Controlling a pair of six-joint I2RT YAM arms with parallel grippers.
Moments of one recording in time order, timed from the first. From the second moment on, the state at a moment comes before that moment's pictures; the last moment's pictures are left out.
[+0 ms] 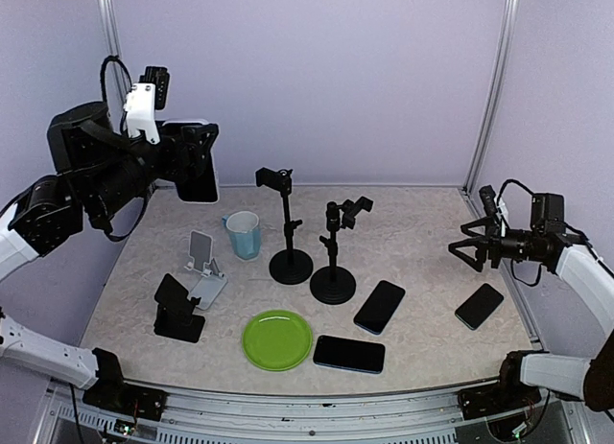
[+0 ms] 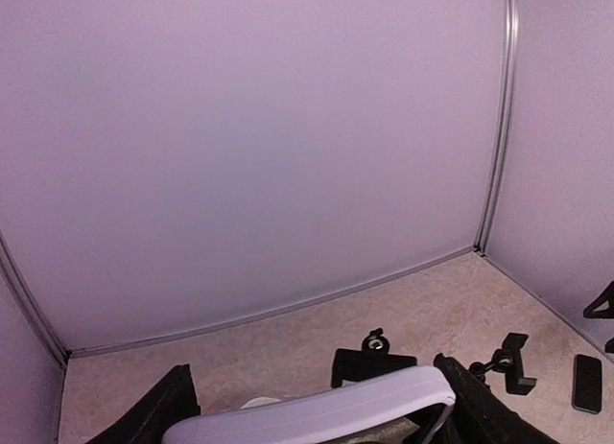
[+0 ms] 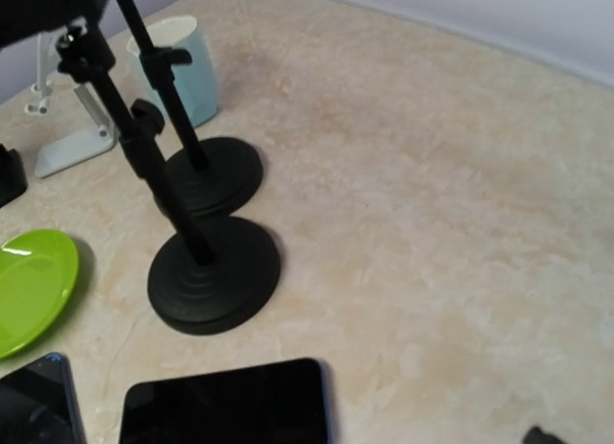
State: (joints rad) left arm -1.05 1.12 1.36 -0.26 -0.68 0.01; right arm -0.16 1.00 0.71 -0.40 -1.00 -0.43
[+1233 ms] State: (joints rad) left arm -0.49 1.04 0.85 -0.13 0.01 0.04; right arm -0.12 0.94 0.68 -0.38 -1.01 -0.56
